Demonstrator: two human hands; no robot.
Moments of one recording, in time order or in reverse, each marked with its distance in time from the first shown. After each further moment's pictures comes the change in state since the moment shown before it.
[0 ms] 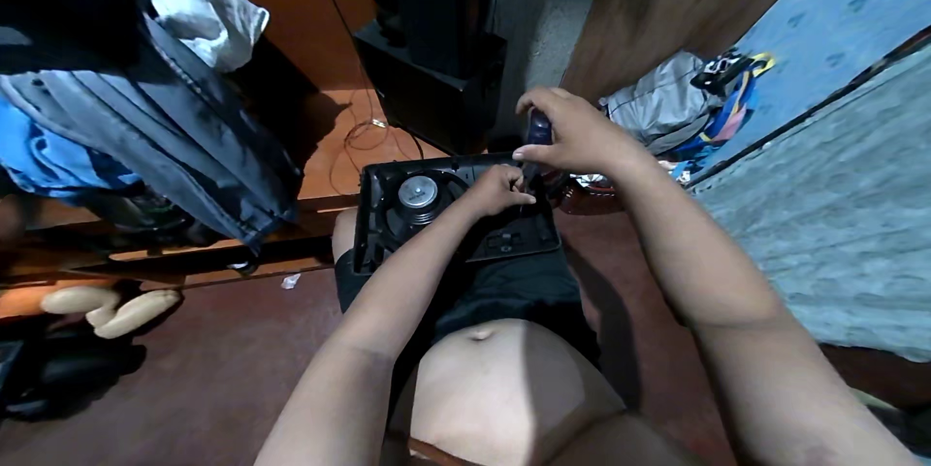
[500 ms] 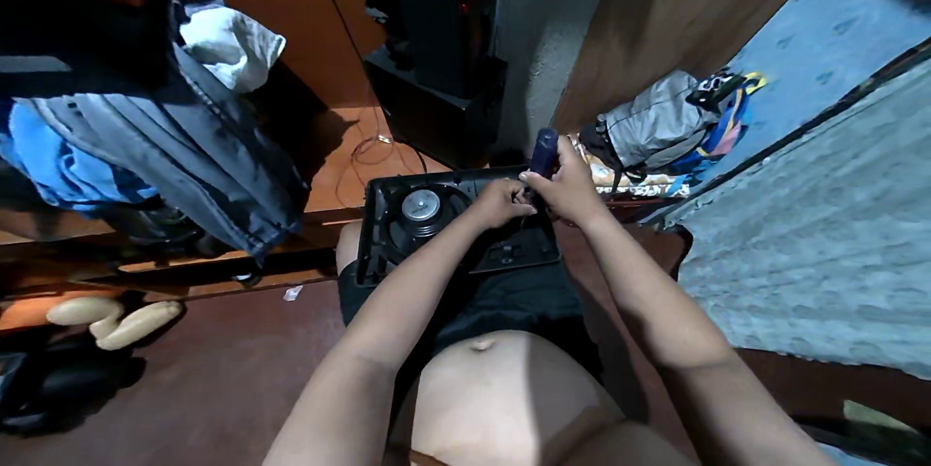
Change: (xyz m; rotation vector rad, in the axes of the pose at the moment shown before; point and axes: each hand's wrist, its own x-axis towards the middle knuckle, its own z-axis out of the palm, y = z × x) left_hand 0.003 -0.001 0.006 -0.069 0.031 -0.042; right_hand -0.025 0.023 0.076 0.471 0.435 0.234
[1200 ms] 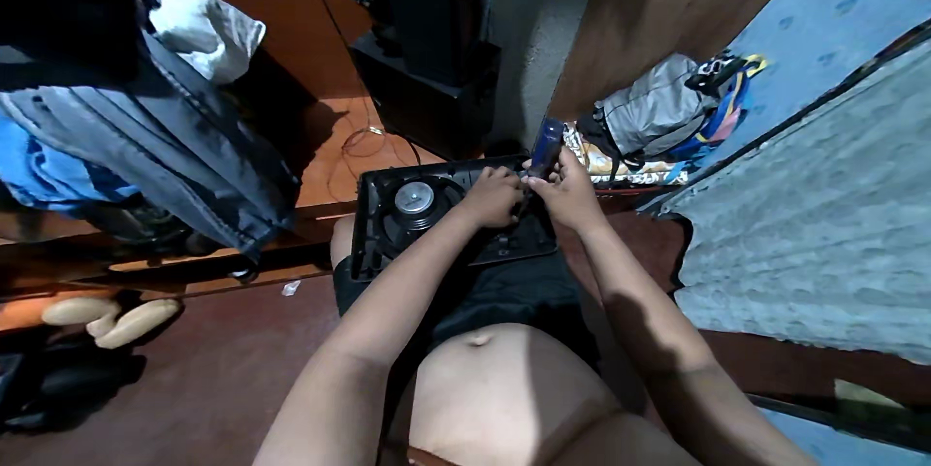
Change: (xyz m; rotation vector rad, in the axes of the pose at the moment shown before) left_hand 0.002 0.004 0.003 0.793 -0.276 0.119; right_hand -0.025 0.029 0.008 0.207 0.021 0.015
